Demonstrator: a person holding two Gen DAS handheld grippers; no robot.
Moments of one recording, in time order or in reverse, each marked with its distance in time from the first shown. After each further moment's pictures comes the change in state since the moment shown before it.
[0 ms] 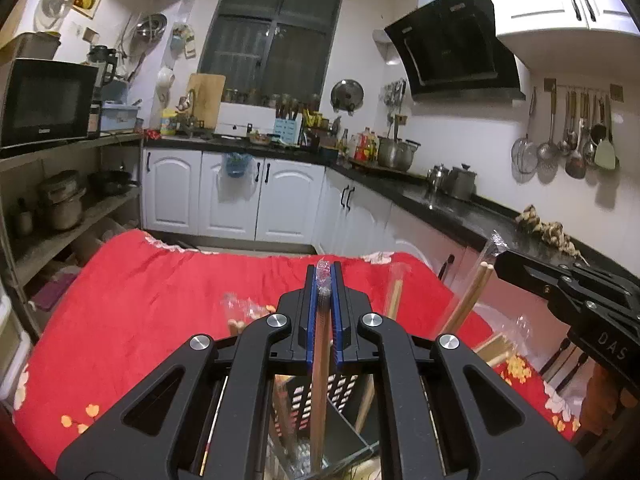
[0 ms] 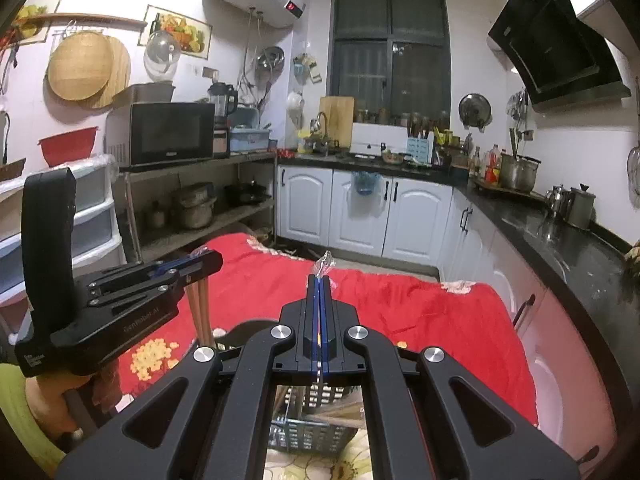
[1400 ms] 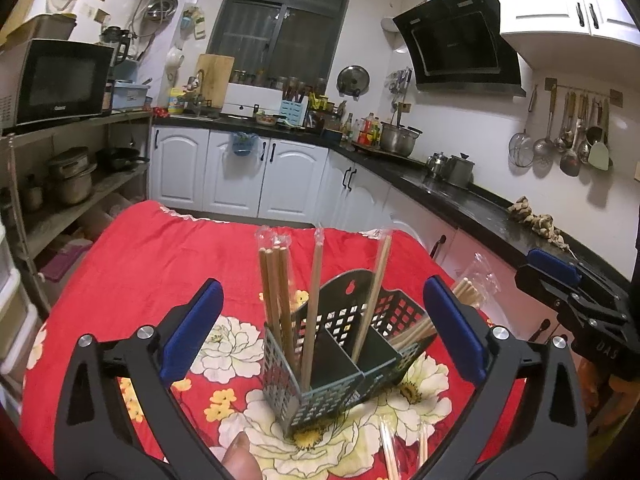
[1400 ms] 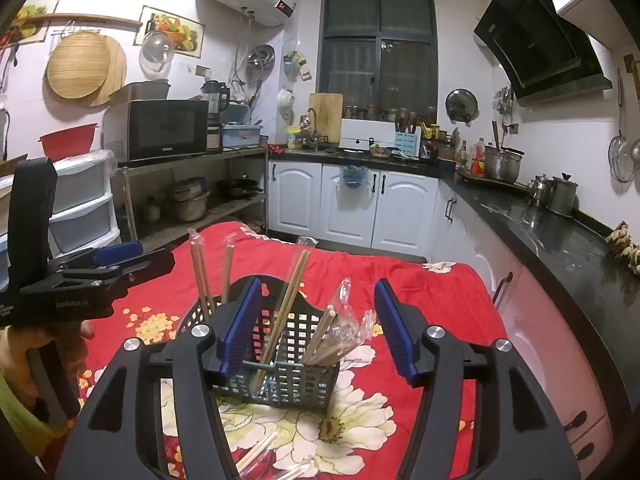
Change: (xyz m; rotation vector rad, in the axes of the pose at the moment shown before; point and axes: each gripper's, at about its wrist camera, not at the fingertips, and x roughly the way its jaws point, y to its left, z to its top) left arm -0.053 0.004 -0.016 -0.048 0.059 0.002; right arm -0.057 -0.008 -0.030 0.007 -0.009 -0.037
